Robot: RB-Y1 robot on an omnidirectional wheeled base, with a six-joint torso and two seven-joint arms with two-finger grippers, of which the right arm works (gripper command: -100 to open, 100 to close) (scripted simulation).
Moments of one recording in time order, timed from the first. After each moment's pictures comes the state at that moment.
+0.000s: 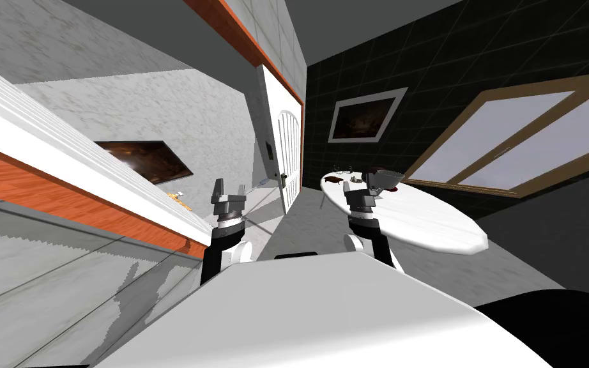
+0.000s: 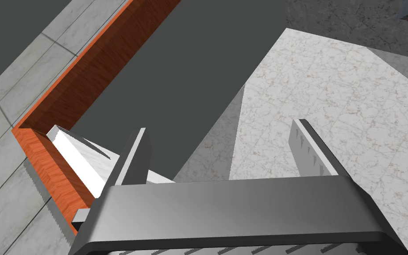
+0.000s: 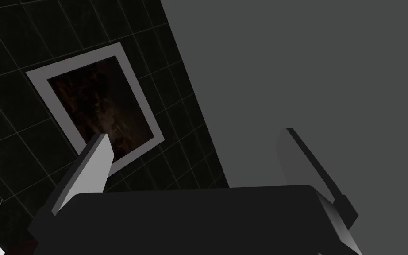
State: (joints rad) arm 0.49 -0.03 -0.03 -2.31 -0.09 -0.48 -0.07
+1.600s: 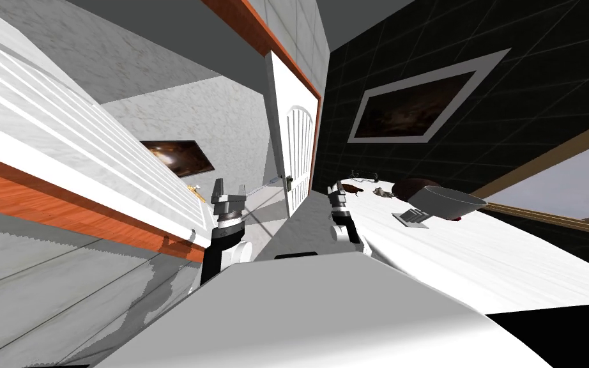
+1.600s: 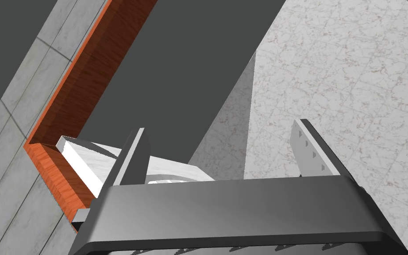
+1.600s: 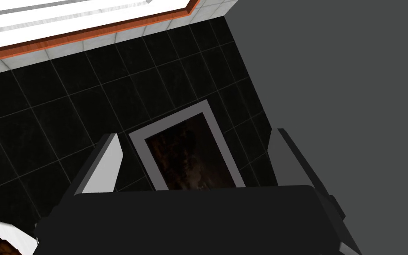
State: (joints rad) arm 0.24 -0.06 0.00 -1.90 -0.08 -0.50 -0.07
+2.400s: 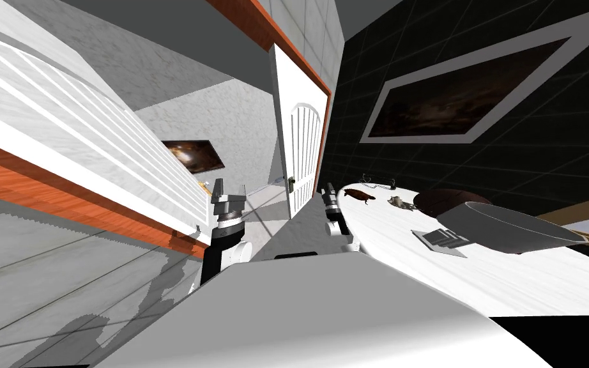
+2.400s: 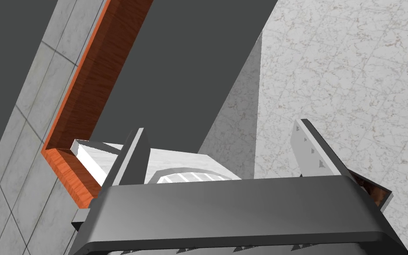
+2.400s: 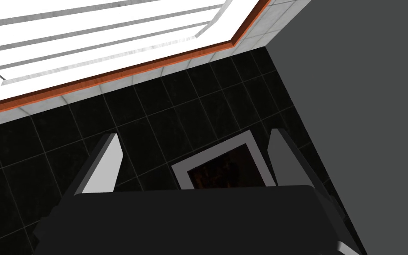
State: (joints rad) arm 0.11 -0.08 0.01 -1.68 -0.07 -0.49 -0.07
